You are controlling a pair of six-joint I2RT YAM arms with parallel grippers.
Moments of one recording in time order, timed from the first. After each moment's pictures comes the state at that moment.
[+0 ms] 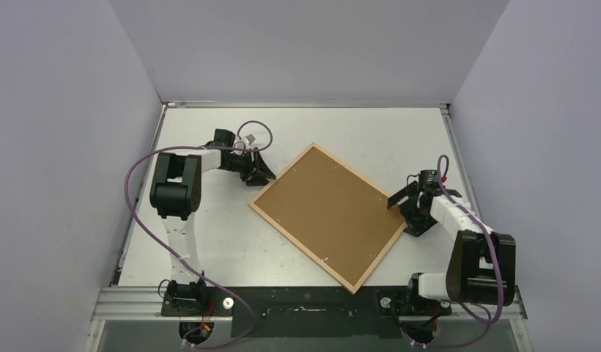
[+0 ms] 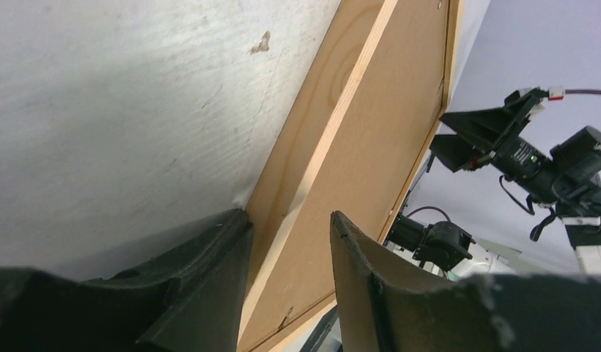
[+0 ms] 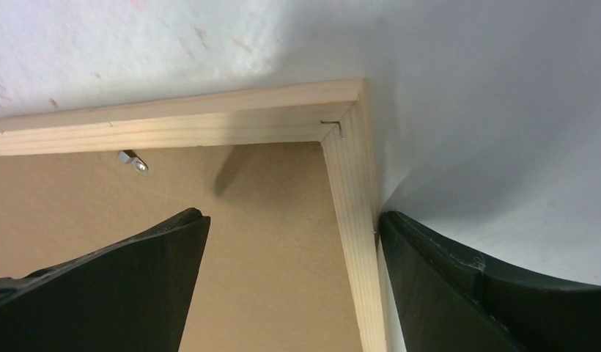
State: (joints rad) left arm -0.13 2.16 1.37 -0.35 0.88 -0.49; right arm -0.08 1.30 0.64 -0.55 -0.04 0.89
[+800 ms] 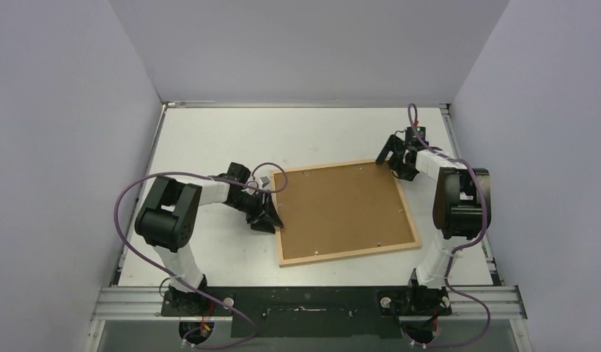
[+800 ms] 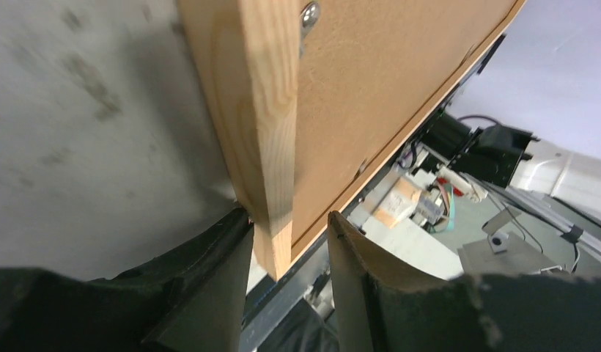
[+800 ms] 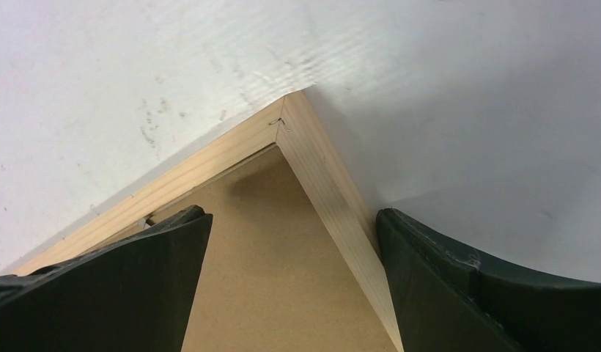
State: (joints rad) left arm -0.30 1.81 0.87 -0.37 0.83 -0.53; right arm -0.03 1.86 1.17 -0.27 -0.07 0.52
